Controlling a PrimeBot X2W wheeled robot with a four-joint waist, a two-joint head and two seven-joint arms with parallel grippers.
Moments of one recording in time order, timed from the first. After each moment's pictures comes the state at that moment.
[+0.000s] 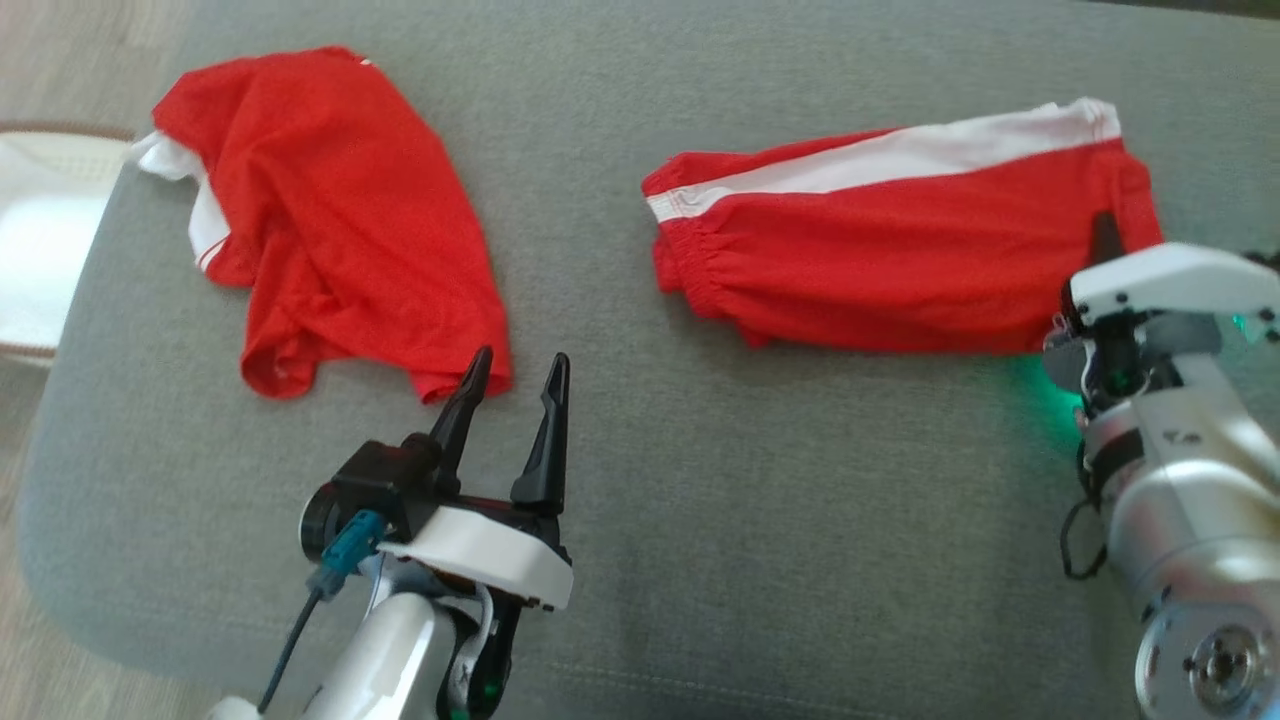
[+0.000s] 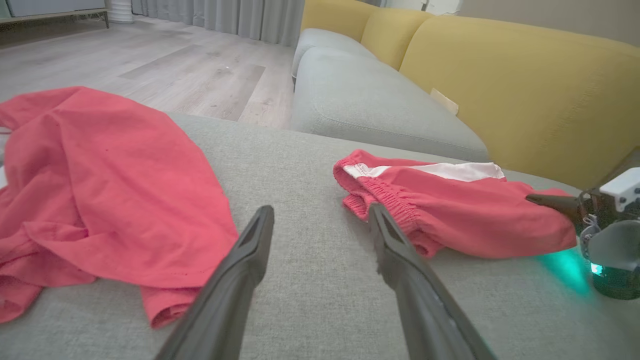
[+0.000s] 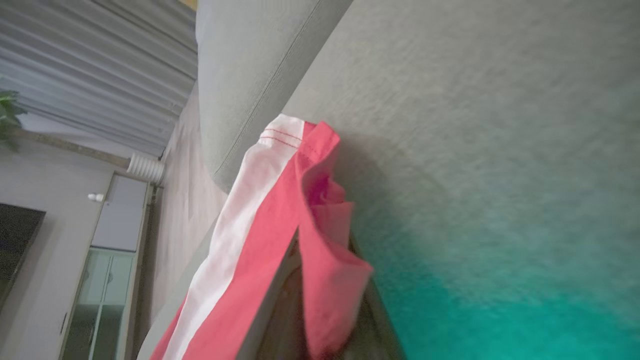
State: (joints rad) left arm -0.16 0.05 -0.44 0.16 -0.33 0.08 -0.25; right arm -0.91 -0.10 -0.41 1.29 0.61 0.13 -0.03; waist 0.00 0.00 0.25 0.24
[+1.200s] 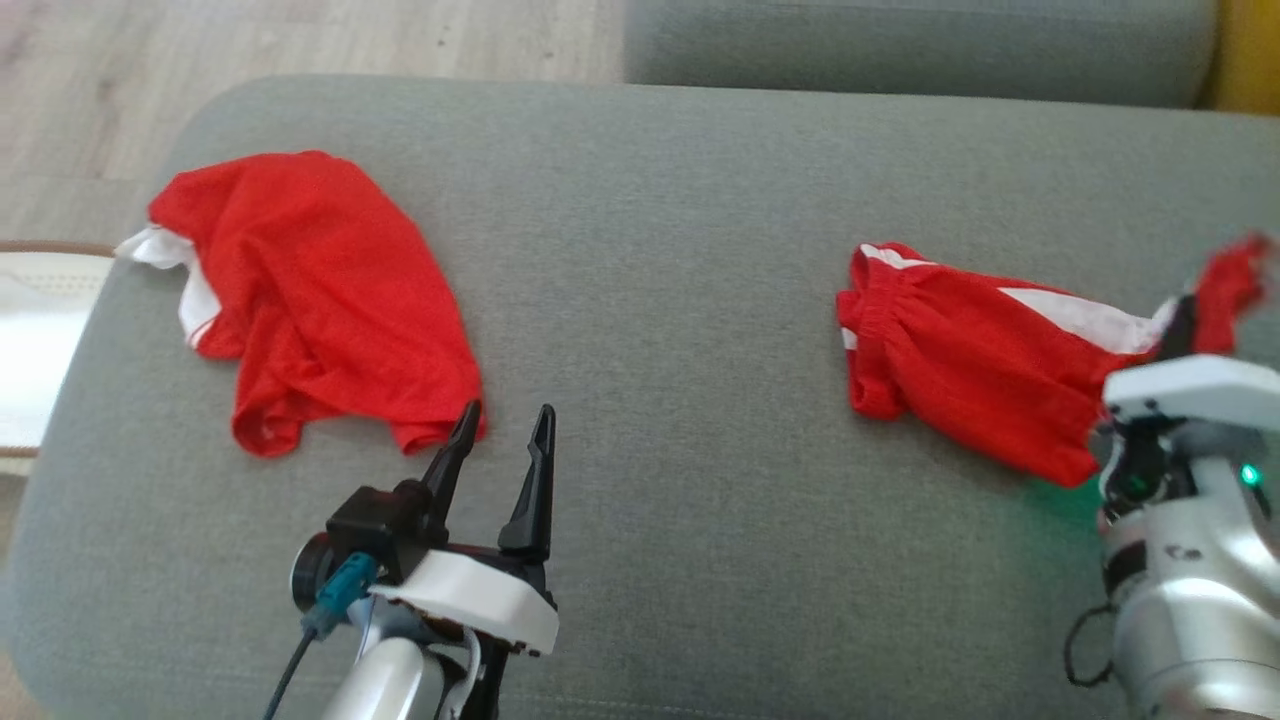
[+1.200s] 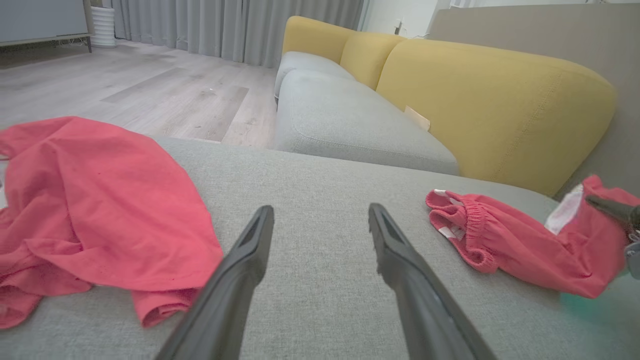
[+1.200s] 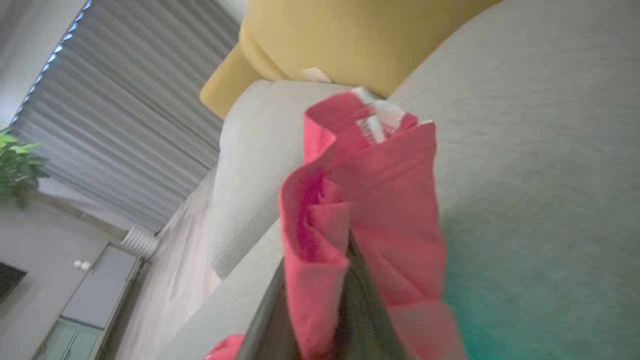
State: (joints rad) left arm -0.08 0.05 -0.41 0.18 -0.31 0.06 -0.25; right arm -0.63 -0.07 -0.41 1.01 0.55 0.13 -0.21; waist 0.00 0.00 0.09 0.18
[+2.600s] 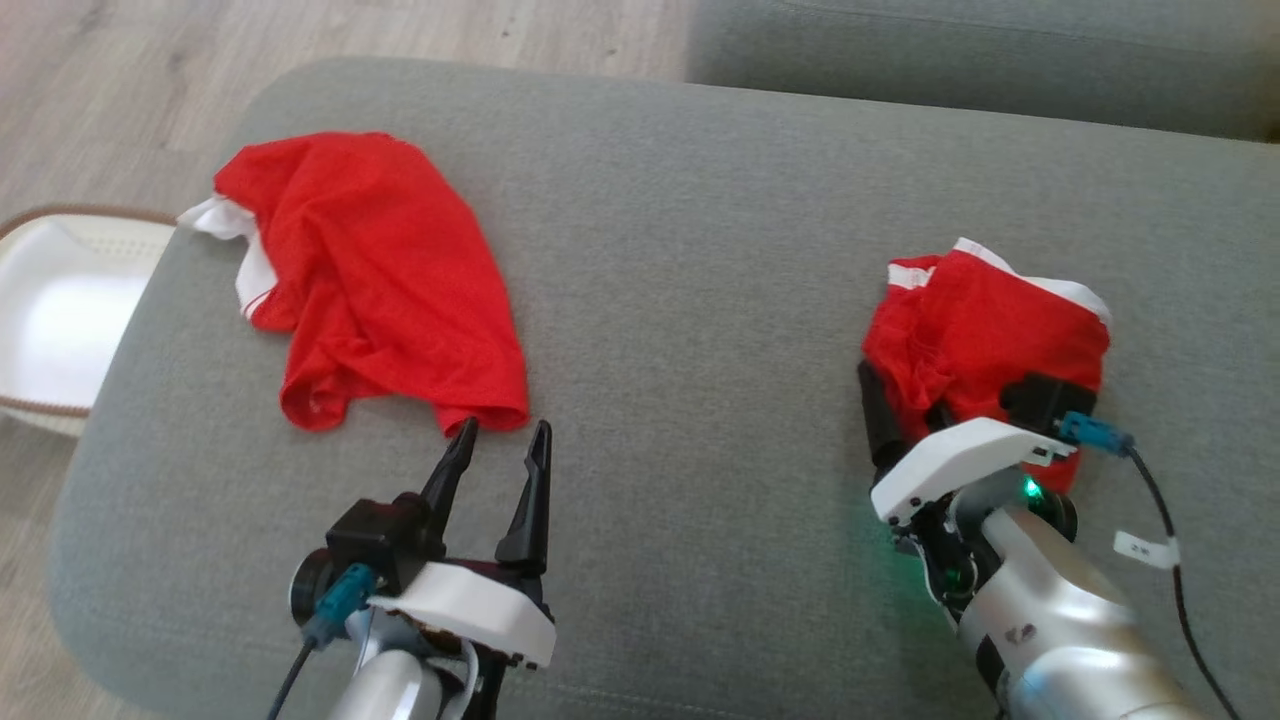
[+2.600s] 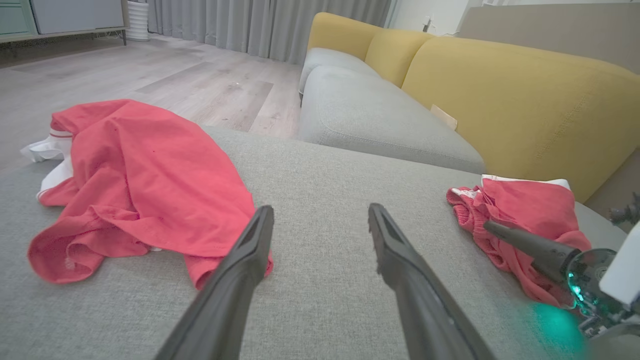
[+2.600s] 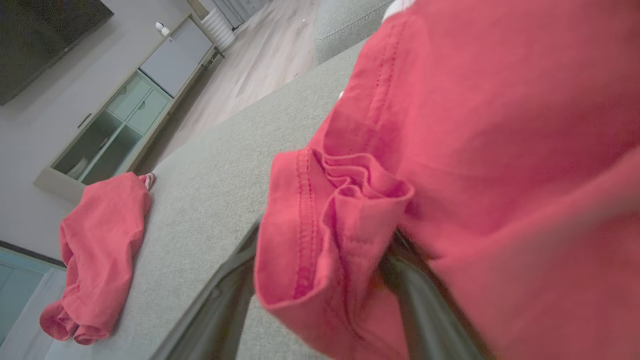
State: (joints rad) left arm -0.06 0.05 -0.40 0.19 -0.31 0.06 -0.25; right arm -0.56 -0.06 0.43 1.06 0.86 0.13 -0.20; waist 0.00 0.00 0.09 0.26
